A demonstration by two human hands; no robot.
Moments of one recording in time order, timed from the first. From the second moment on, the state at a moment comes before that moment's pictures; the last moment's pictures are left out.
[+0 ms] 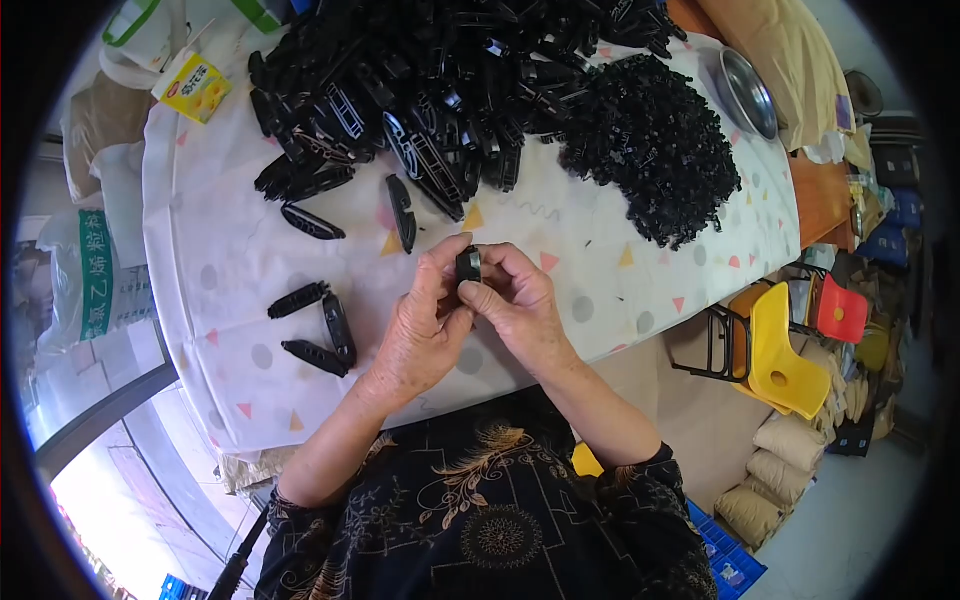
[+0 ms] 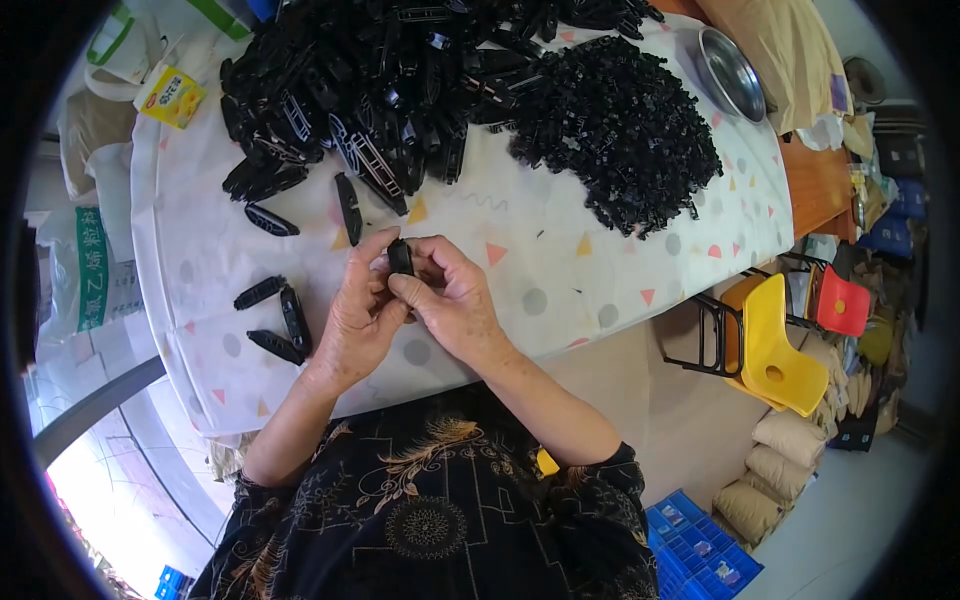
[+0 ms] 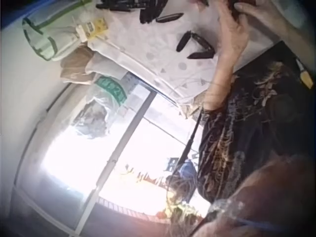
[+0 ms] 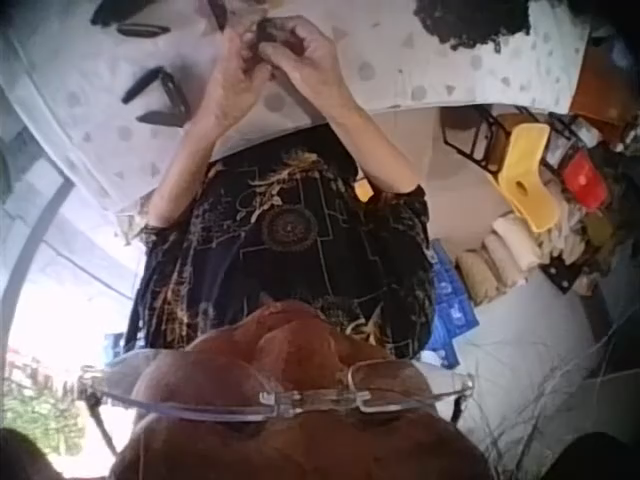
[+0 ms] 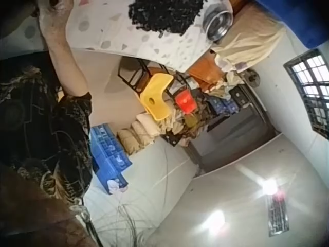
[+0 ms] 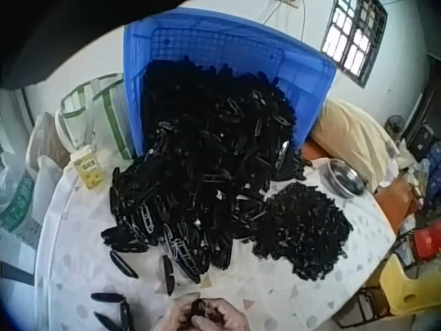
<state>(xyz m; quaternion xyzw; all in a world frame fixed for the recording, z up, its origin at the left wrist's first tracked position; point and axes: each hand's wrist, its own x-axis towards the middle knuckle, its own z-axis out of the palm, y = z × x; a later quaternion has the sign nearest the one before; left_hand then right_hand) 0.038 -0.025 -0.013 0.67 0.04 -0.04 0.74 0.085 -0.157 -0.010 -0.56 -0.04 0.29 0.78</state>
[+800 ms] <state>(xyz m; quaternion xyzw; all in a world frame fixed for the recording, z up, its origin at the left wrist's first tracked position) 0.094 0.027 -0.006 0.97 0.06 0.03 0.21 0.166 -0.232 -0.014 -0.88 -0.35 -0.24 0.20</state>
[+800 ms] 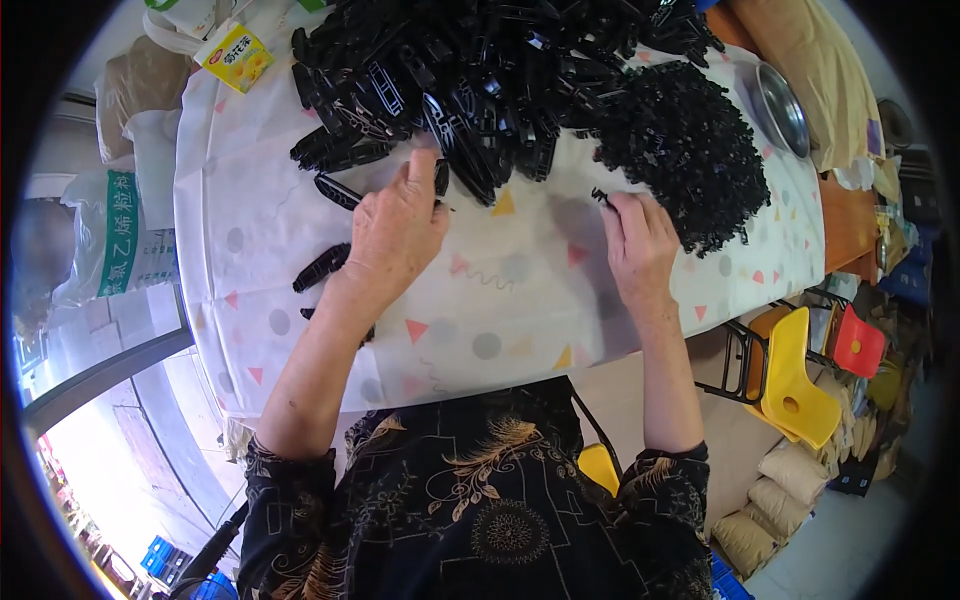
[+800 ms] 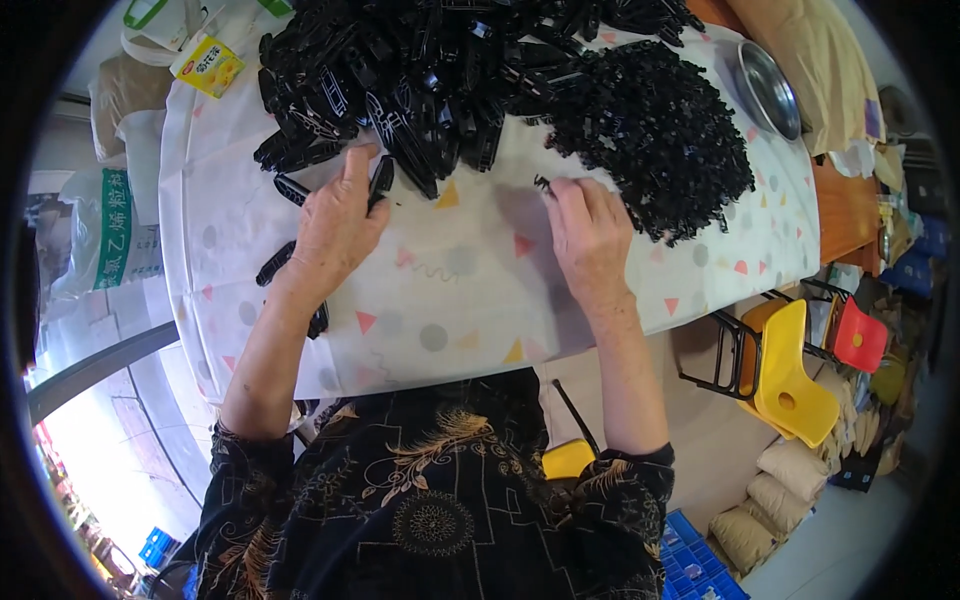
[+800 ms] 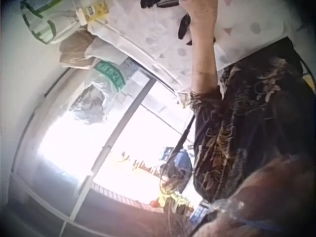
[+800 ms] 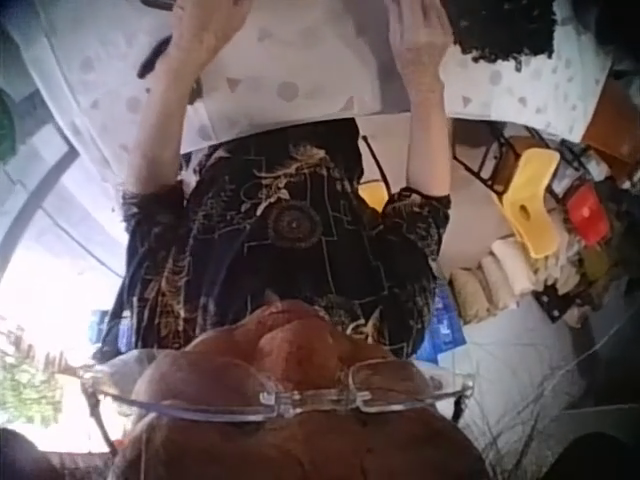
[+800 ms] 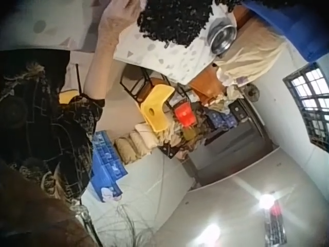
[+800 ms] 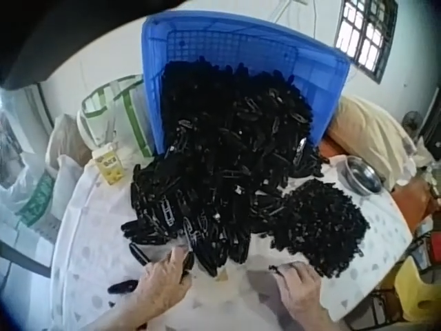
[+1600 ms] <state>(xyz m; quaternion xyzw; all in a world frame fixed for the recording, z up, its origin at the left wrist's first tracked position) 0.004 -0.057 0.029 0.48 0.05 -0.22 0.85 0.030 -0.254 0.011 -0.79 -0.39 -0.33 0.35</state>
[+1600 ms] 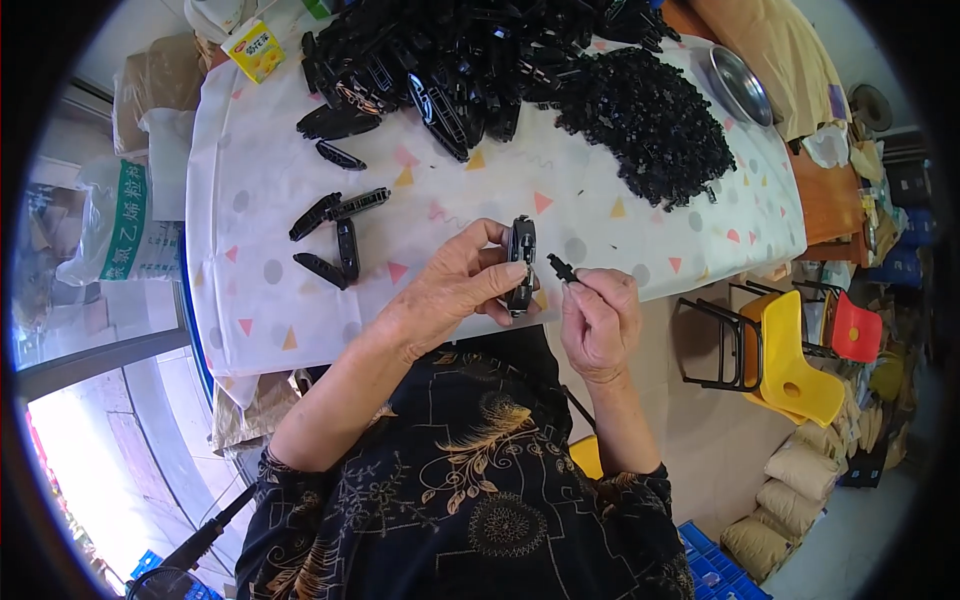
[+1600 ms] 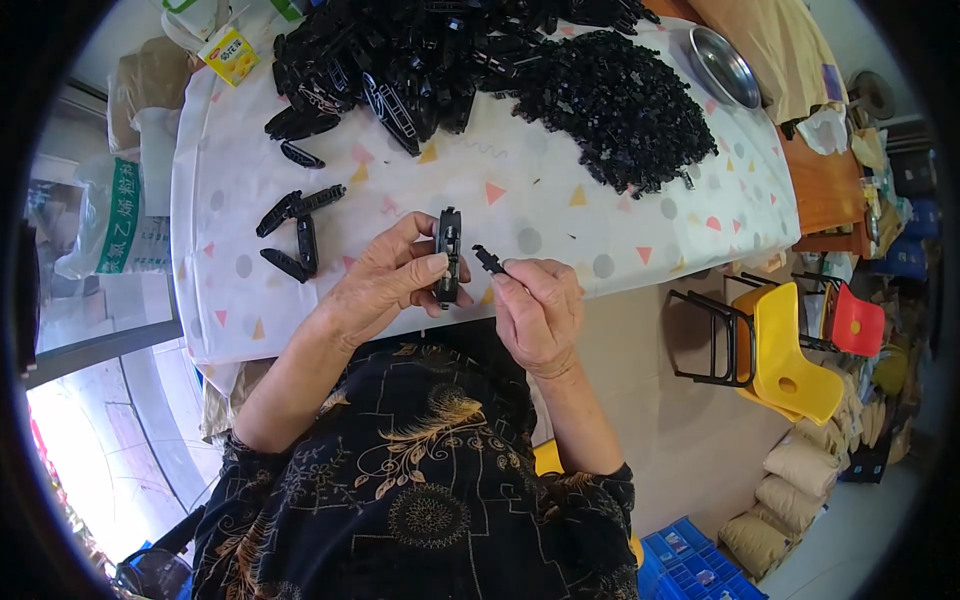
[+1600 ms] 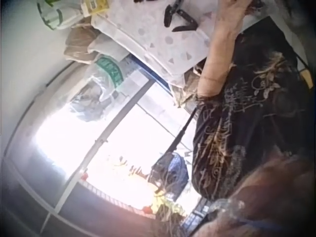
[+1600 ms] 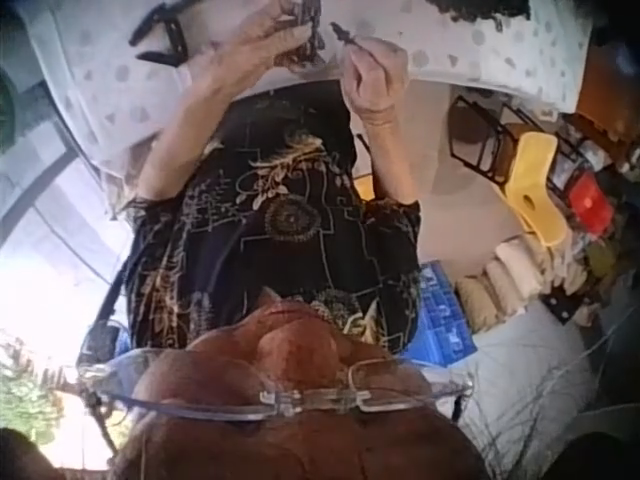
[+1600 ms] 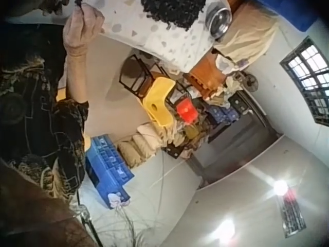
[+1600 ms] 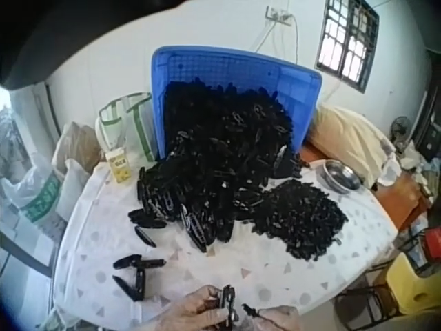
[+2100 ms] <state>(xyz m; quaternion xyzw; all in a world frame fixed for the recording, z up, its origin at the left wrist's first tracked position) -0.002 -0.061 0.017 0.39 0.06 -0.26 0.88 0.031 -0.243 0.014 -0.76 -0.36 -0.27 0.47</state>
